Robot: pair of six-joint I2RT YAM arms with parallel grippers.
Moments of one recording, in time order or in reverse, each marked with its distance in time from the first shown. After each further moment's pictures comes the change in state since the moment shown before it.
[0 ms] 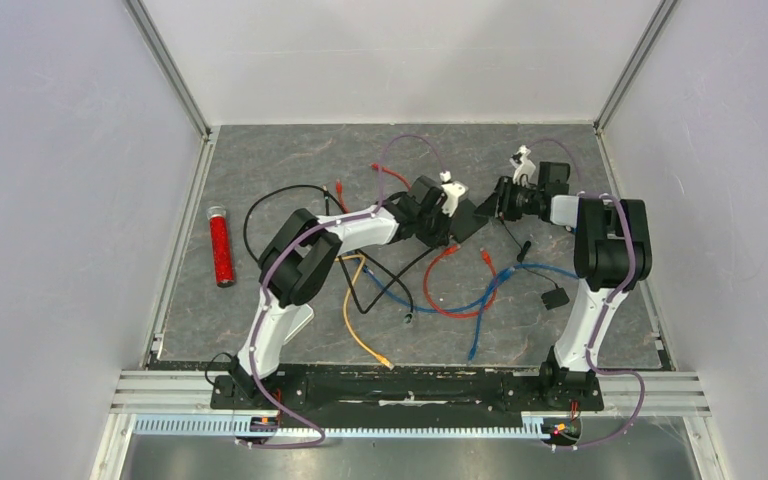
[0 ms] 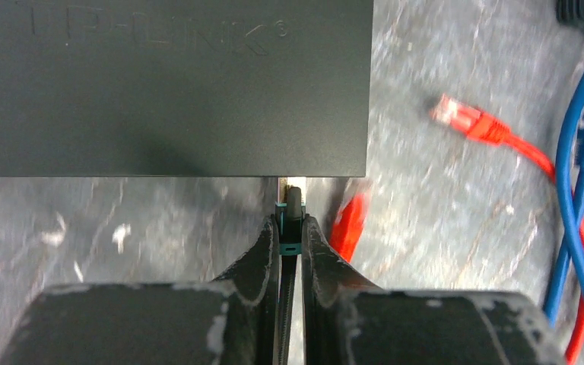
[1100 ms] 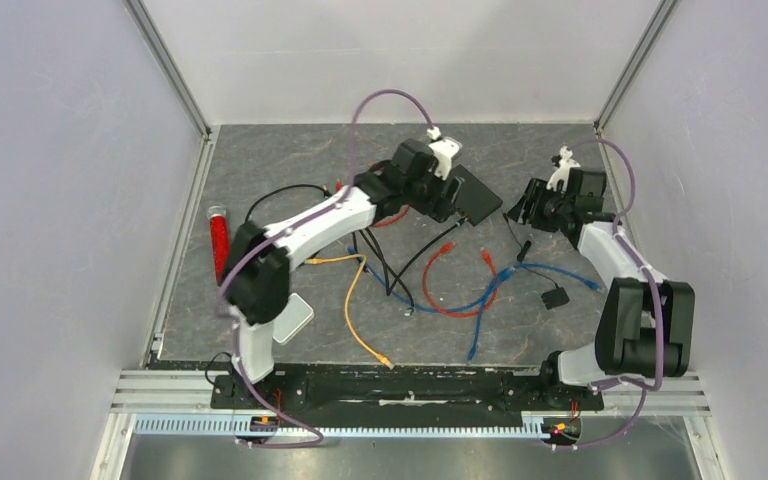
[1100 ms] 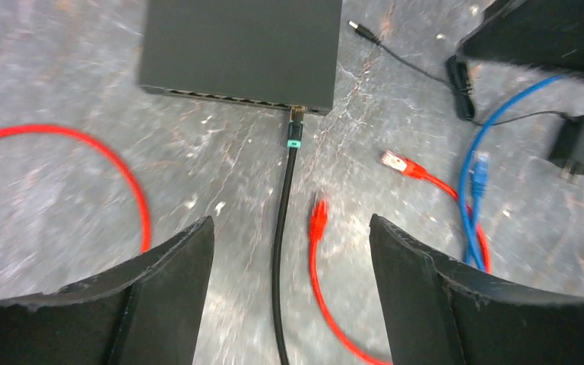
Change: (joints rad) left arm 0.006 -0.144 0.177 -0.190 -0.109 0.000; right arm -0.080 -0.527 -0.188 -0.257 0.394 0.072
